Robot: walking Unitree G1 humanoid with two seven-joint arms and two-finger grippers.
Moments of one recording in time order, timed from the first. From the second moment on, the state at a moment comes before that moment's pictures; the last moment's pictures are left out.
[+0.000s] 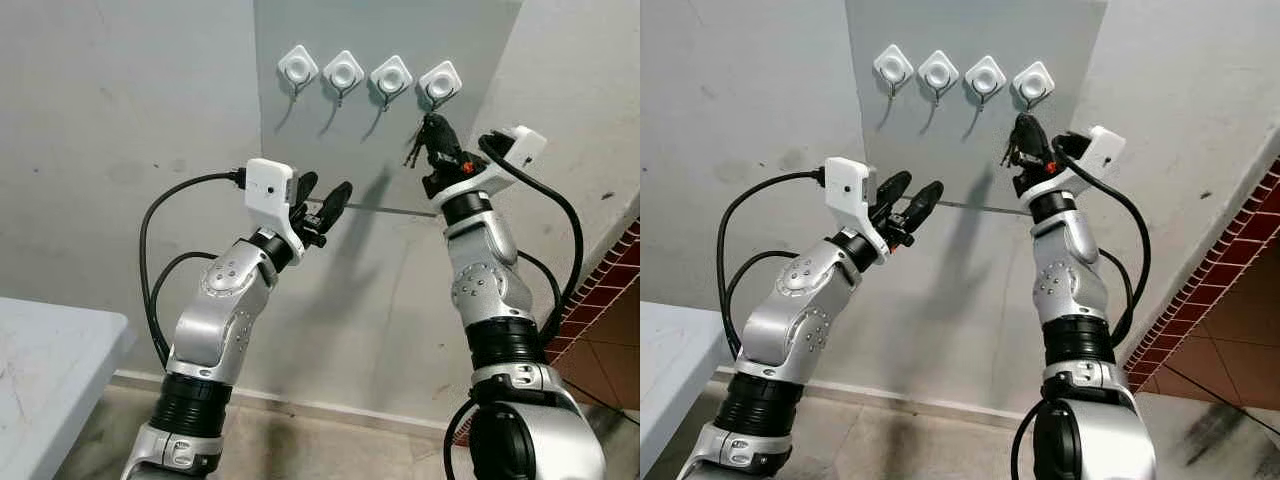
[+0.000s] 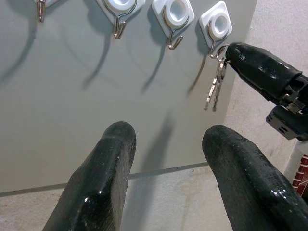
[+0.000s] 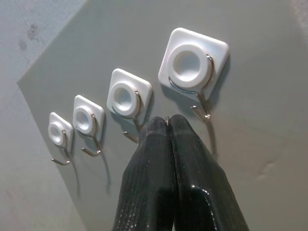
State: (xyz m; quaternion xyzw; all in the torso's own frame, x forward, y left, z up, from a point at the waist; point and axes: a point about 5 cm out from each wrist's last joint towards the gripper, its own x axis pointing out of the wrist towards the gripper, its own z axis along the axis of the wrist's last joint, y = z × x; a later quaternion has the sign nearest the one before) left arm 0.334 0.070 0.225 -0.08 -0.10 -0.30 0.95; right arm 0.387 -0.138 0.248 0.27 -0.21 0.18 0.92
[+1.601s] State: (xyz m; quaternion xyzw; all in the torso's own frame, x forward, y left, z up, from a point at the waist) left arm 0.331 0.070 0.227 -0.08 -0.10 -0.30 0.95; right arm 0.399 -0.145 0.247 0.48 -0.23 0.14 0.83
